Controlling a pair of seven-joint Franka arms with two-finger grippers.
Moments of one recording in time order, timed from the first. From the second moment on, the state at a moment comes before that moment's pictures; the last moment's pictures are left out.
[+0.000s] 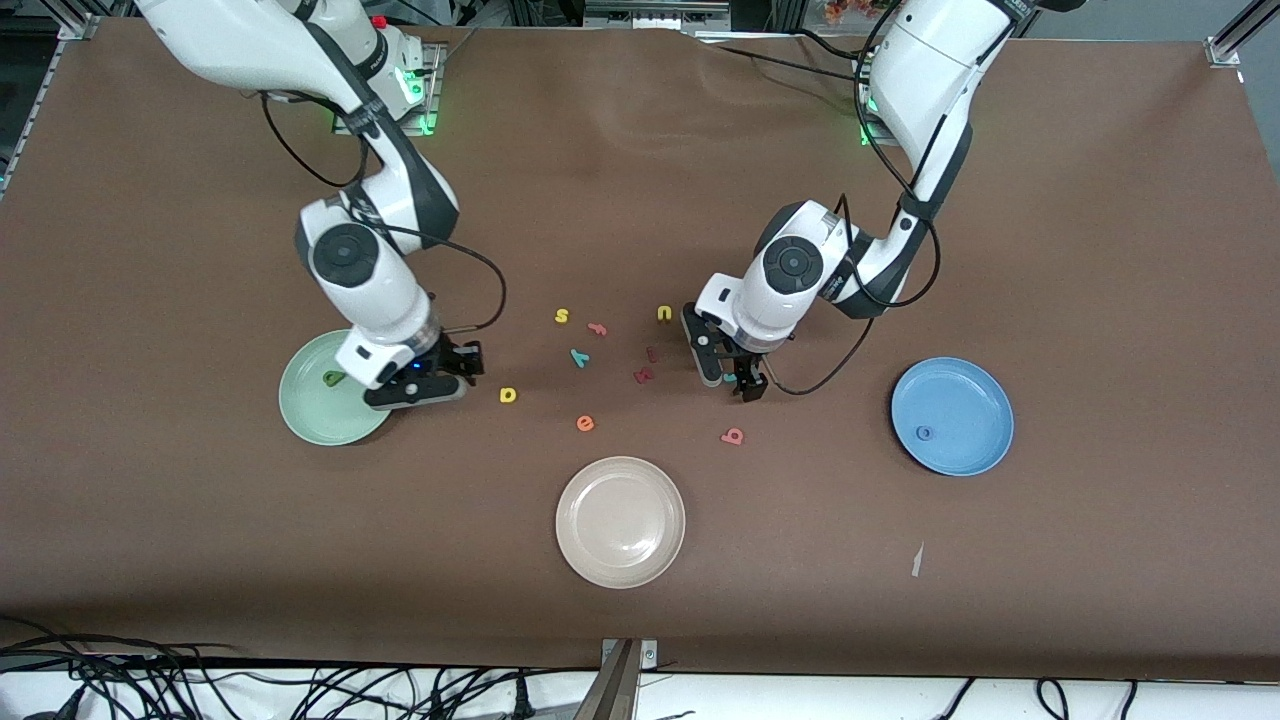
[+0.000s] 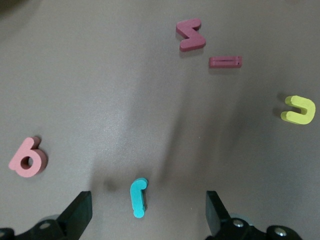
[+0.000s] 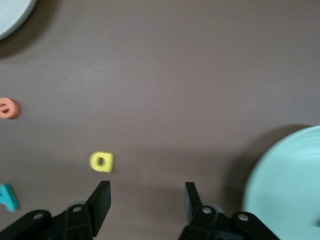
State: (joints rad) left arm -0.45 0.63 -0.14 -1.86 0.02 2.57 0.67; right arm 0.15 0.49 0.27 -1.91 -0.23 2.50 0.42
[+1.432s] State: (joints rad) left arm -0.43 0.65 -0.13 -1.88 0.04 2.63 0.66; right arm 0.29 0.67 0.19 -1.86 -0.24 2.63 0.57
